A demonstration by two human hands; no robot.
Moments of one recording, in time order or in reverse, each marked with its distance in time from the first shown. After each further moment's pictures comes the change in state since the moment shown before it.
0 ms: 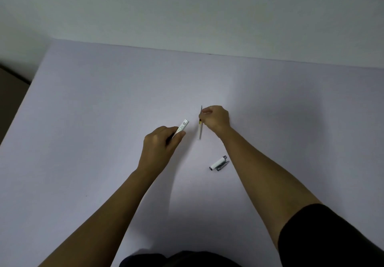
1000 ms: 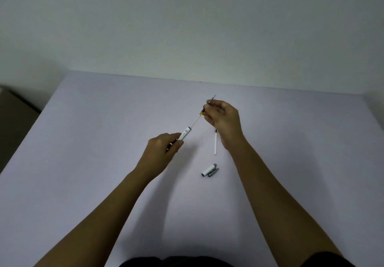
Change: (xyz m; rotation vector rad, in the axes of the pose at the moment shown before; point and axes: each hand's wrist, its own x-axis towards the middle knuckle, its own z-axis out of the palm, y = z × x) left_hand -0.020 0.033 -0.035 -0.112 -0.142 0.059; right_hand -0.112 -0.049 -0.082 0.874 0.037 -0.223
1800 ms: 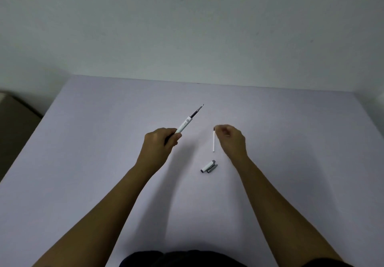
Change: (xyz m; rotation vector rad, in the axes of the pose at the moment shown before) left_hand -0.007 0.019 -0.009 0.028 0.136 -0.004; right_hand -0.028 0.048 -0.045 -0.616 0.179 0.022
